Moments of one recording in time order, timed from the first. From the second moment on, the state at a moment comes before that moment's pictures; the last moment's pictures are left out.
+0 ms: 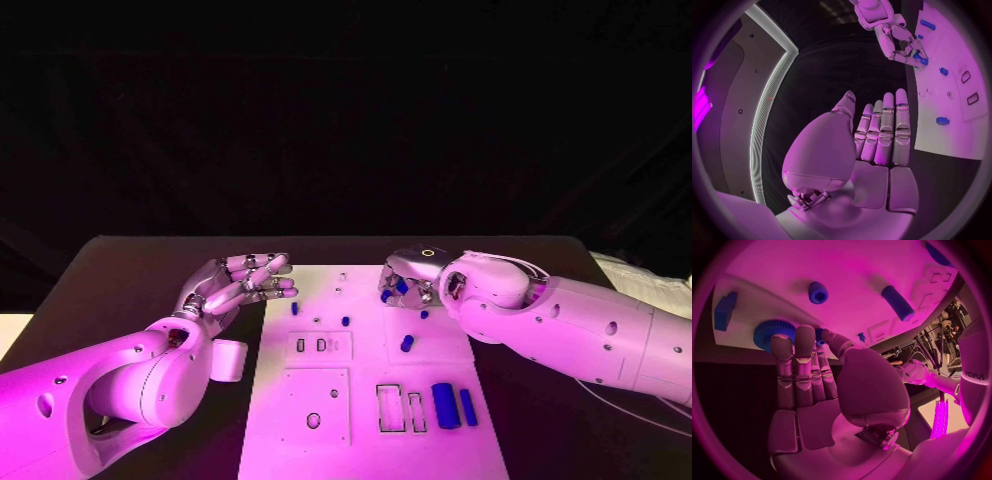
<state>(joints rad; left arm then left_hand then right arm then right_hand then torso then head) 1.17 -0.92 -0.03 1.73 0.00 -0.45 0.47 1.43 -0.04 0.05 0.17 0.08 0.99 0.19 0.11 0.07 1.09 0.14 0.08 0.08 1.15 0.10 0.17 0.24 0.17 1.10 0.20 0.24 0.10 1.14 -0.79 0.11 1.45 -1.79 -0.13 -0.12 1.29 -0.12 0.43 -0.05 0.18 1.13 0.11 0.07 0.07 1.18 0.07 0.06 0.06 1.46 -0.02 0.74 0.54 0.17 1.19 0.08 1.07 0.70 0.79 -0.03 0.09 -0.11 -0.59</state>
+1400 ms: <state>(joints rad) 1.17 -0.92 -0.03 1.74 0.01 -0.44 0.46 1.43 -0.04 0.05 0.17 0.08 0.99 0.19 0.10 0.07 1.09 0.14 0.08 0.08 1.15 0.10 0.17 0.25 0.17 1.11 0.20 0.24 0.10 1.14 -0.67 0.12 1.39 -1.81 -0.40 -0.20 1.33 -0.11 0.53 -0.02 0.11 1.19 0.11 0.06 0.09 1.24 0.06 0.06 0.06 1.46 -0.02 0.89 0.68 0.14 1.24 0.08 1.21 0.87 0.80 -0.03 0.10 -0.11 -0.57</state>
